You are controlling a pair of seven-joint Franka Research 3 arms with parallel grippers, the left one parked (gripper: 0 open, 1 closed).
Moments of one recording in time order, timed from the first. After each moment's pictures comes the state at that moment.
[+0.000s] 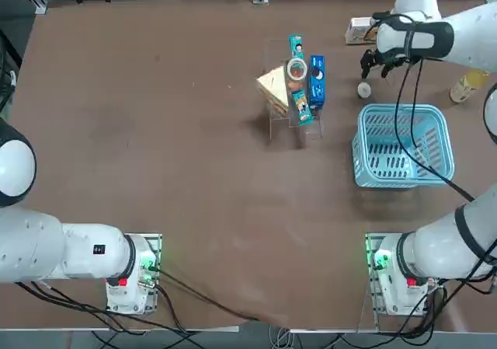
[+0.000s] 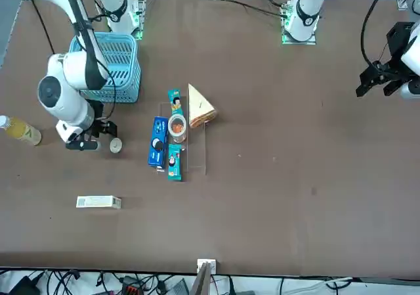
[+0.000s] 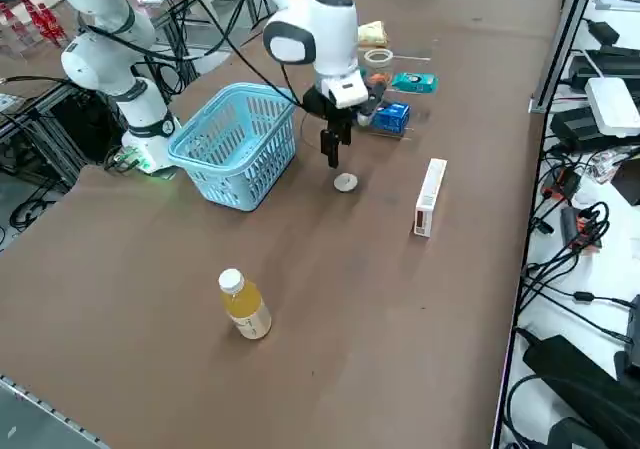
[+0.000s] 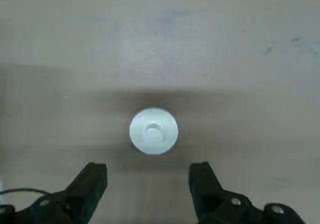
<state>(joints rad) 0.06 0.29 0.02 -2.14 -0.04 2.41 0.12</state>
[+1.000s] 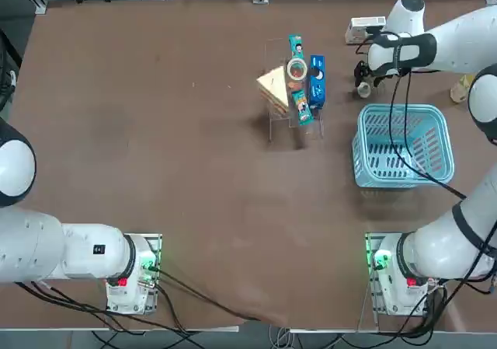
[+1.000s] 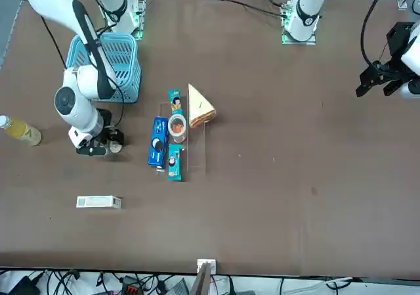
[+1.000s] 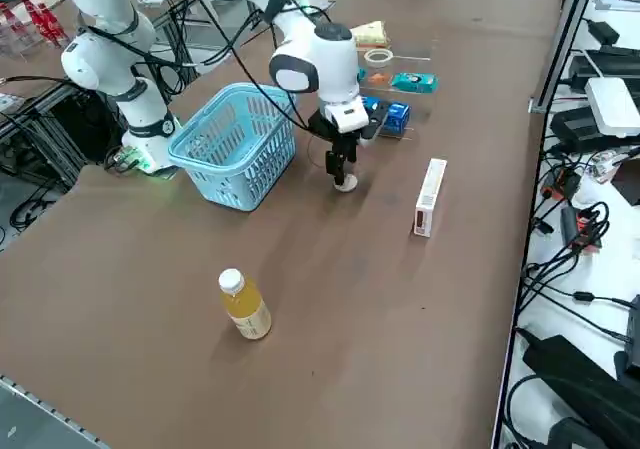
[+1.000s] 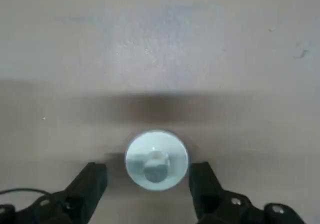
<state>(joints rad) 0.06 0.40 0.02 -2.15 -0.04 2.57 0.14</state>
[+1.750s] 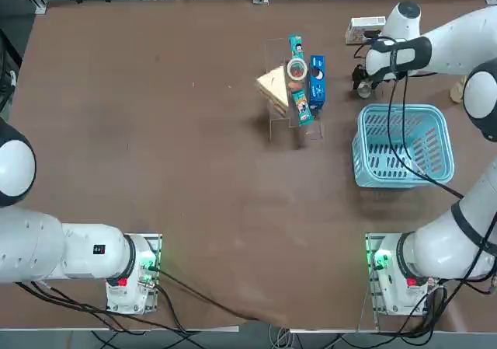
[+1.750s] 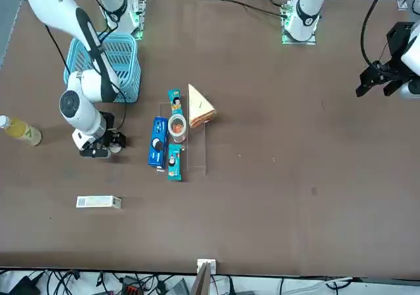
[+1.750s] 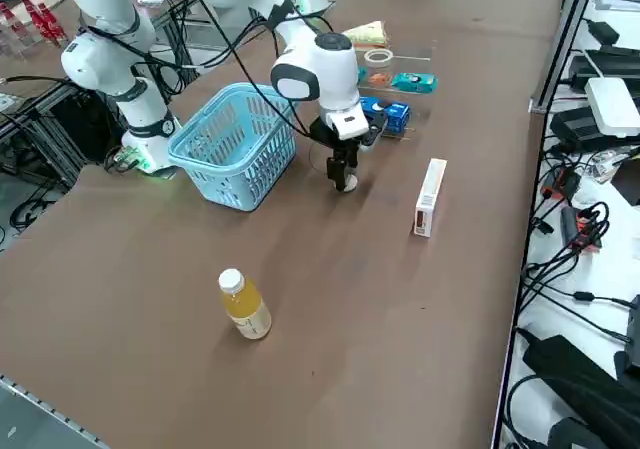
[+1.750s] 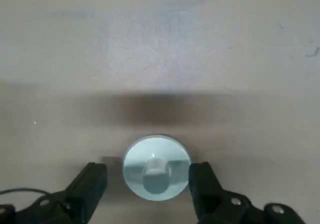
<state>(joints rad) 0.06 0.43 0.02 -2.15 -0.04 2.60 0.14</state>
